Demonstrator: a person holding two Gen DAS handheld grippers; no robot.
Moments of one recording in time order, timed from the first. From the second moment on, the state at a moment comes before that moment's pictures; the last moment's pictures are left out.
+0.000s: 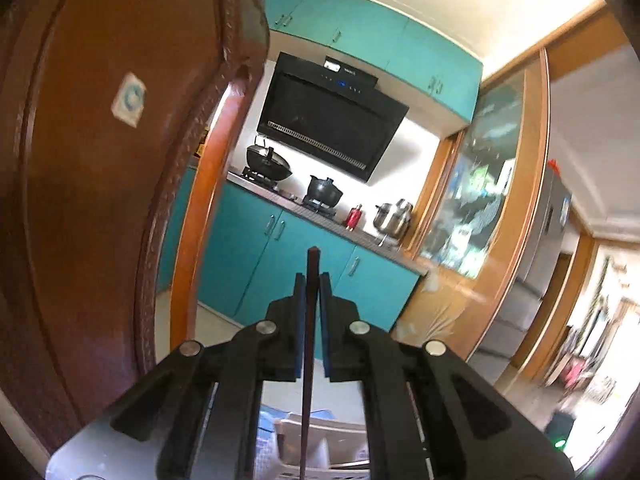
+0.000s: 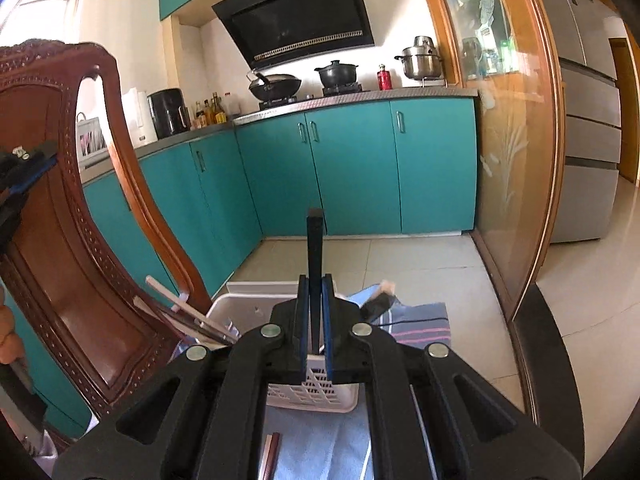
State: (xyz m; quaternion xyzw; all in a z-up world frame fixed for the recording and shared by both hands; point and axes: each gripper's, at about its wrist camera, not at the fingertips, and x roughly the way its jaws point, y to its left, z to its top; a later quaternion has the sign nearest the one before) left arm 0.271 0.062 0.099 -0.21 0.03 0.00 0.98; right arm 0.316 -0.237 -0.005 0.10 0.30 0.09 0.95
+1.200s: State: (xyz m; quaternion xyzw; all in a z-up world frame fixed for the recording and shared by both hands) left arm 0.300 0.020 0.108 -0.17 -0.02 -0.03 0.98; right arm 0.323 -0.244 -0.022 0.12 0.31 0.12 0.94
